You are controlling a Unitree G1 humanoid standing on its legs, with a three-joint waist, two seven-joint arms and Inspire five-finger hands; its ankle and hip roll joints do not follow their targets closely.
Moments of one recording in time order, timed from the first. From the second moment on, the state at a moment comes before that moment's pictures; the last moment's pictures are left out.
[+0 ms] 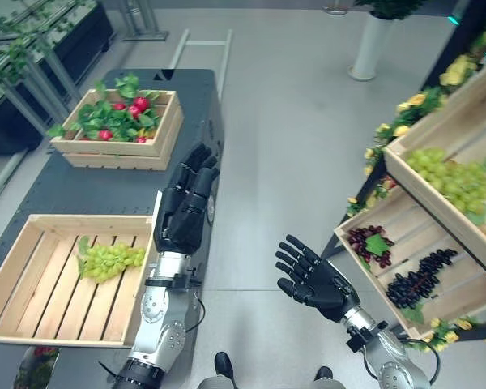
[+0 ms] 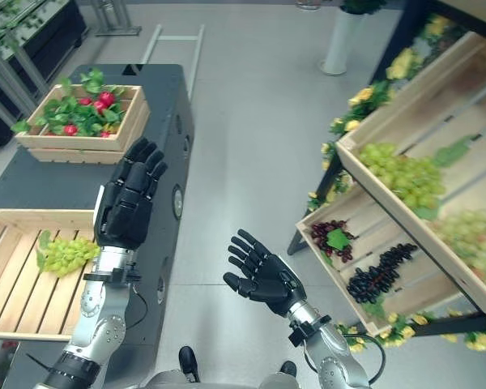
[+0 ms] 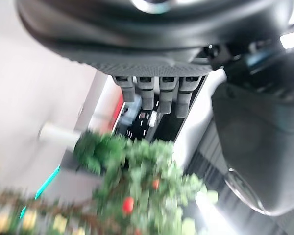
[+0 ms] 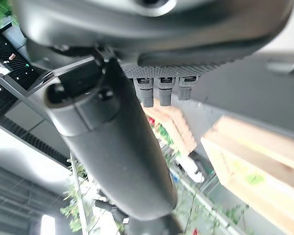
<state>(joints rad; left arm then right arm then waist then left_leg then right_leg) -0.03 0.37 -0.18 0.02 -0.74 -0.52 -0.06 0.16 -0.32 0.29 0.13 0.92 -0.14 0.50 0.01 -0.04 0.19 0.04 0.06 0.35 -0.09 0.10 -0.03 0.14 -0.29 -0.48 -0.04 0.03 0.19</state>
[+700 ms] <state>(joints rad) -0.05 0.39 -0.20 0.00 -0.70 -0.45 -0.07 0.10 -0.31 0.30 0.01 0.92 -0.20 0.52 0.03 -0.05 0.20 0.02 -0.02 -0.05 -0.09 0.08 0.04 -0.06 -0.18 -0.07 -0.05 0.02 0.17</state>
